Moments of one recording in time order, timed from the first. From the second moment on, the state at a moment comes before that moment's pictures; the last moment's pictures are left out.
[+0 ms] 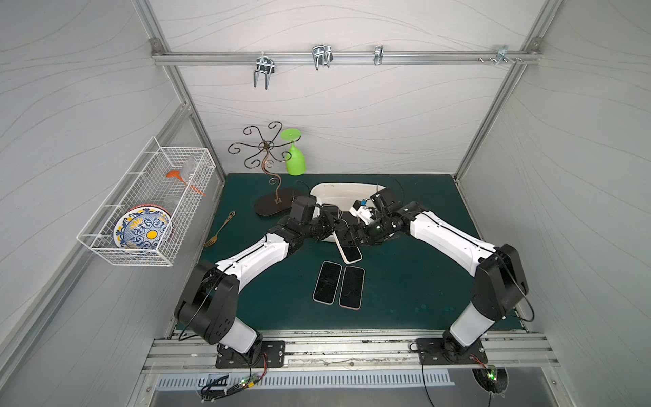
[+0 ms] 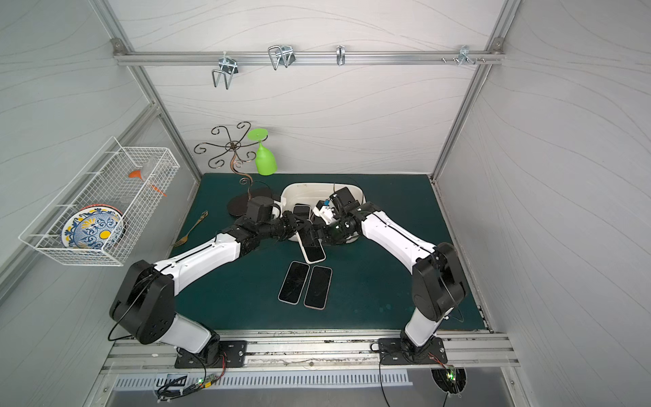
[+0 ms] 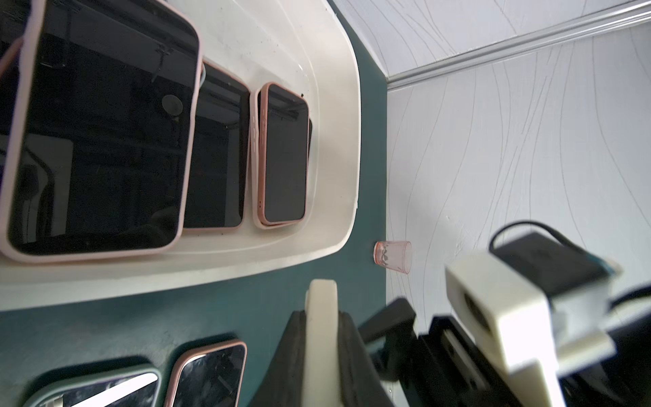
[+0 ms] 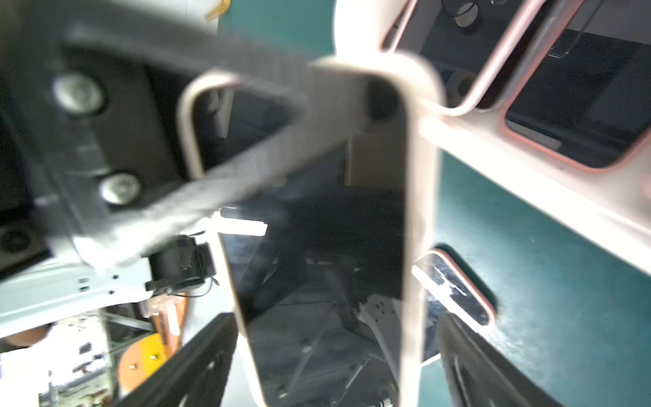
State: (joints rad) left arm -0.48 1.51 0.99 -0.04 0.44 -1.01; right arm 0.59 1.65 1.32 -0.69 -0.67 0.33
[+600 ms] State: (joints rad) left arm -0.47 1.48 0.94 0.13 0.63 -1.10; right arm 0.50 1.62 1.18 -0.32 -1.03 0.53
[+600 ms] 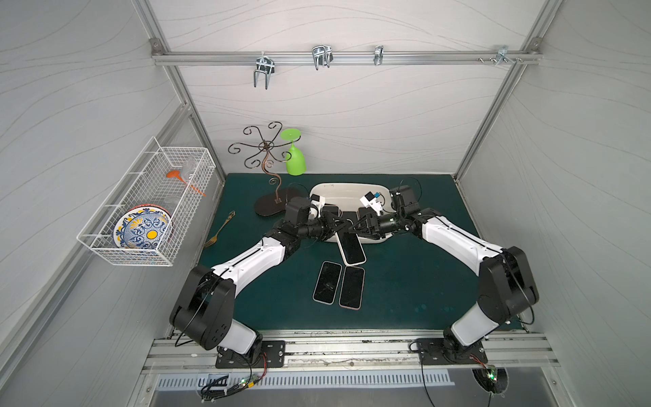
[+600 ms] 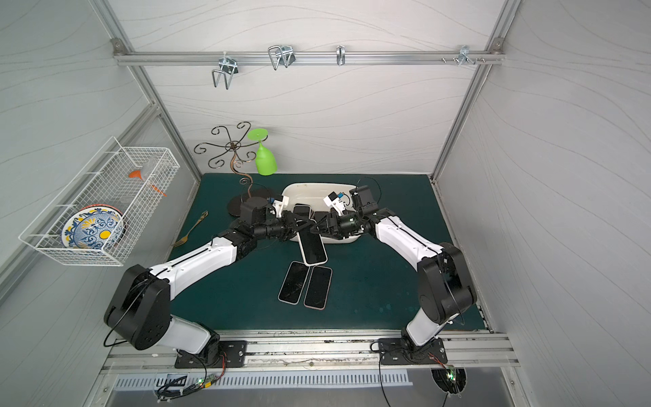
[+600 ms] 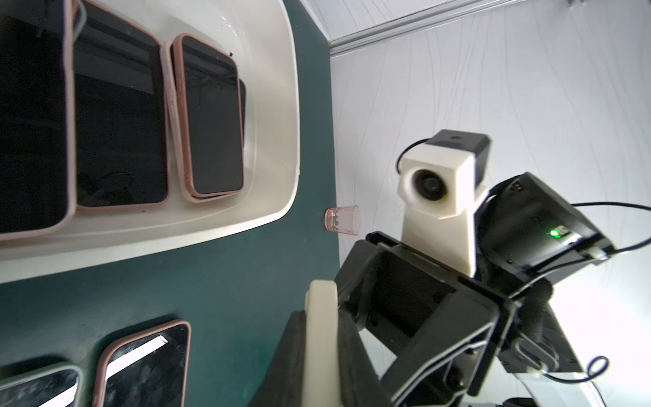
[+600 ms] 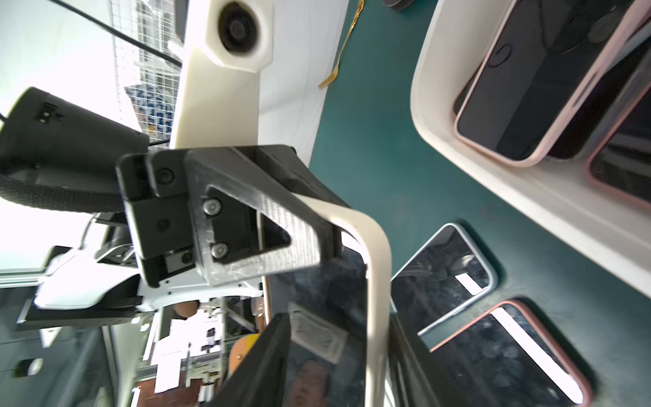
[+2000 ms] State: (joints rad) left arm -0.23 1.05 0.76 -0.46 0.39 -0.87; right arm 0.52 1.24 0.55 -0.44 -0.54 0.64
